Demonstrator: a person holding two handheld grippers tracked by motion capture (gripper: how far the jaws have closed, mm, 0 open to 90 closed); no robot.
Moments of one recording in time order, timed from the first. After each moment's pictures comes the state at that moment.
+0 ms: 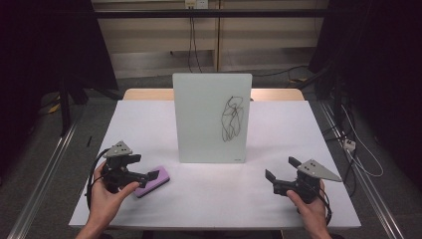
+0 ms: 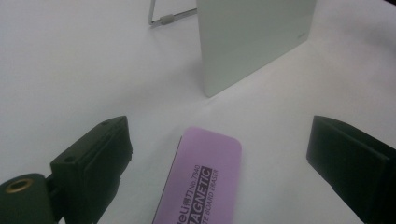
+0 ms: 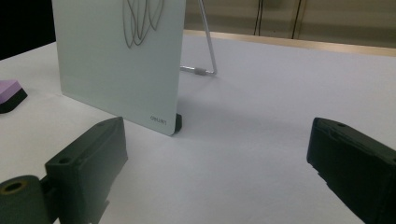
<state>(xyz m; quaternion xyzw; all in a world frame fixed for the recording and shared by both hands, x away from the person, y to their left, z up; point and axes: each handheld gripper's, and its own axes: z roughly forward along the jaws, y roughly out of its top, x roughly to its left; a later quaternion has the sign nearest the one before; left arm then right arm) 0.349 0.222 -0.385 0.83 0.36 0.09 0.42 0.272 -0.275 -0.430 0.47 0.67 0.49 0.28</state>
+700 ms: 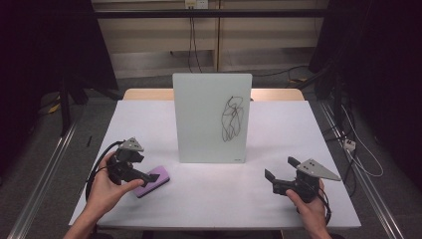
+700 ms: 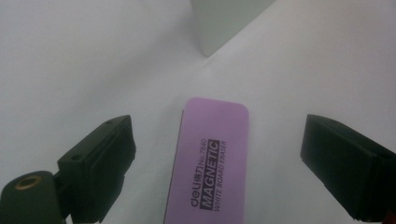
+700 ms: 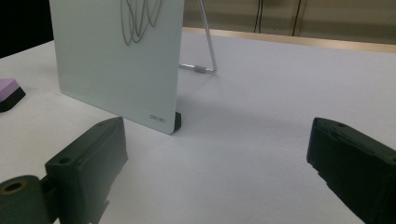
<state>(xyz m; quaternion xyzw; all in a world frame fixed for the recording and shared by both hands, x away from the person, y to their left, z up) 0.367 0.206 -0.376 0.90 0.31 0.06 0.31 0.274 -0.274 -0.432 0.48 0.67 0.49 0.28</state>
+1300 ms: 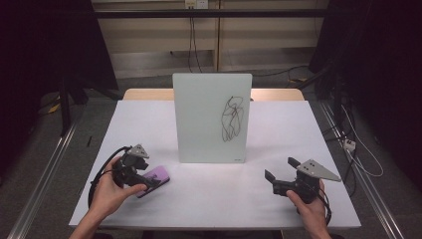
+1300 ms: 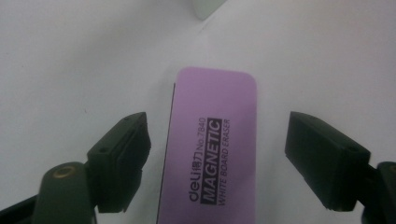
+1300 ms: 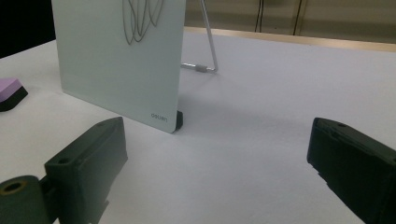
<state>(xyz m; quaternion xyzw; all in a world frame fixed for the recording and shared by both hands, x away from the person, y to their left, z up) 0.368 0.203 -0.404 0.92 0.29 0.04 0.27 0.273 -0.274 -0.431 0.48 0.67 0.49 0.27</state>
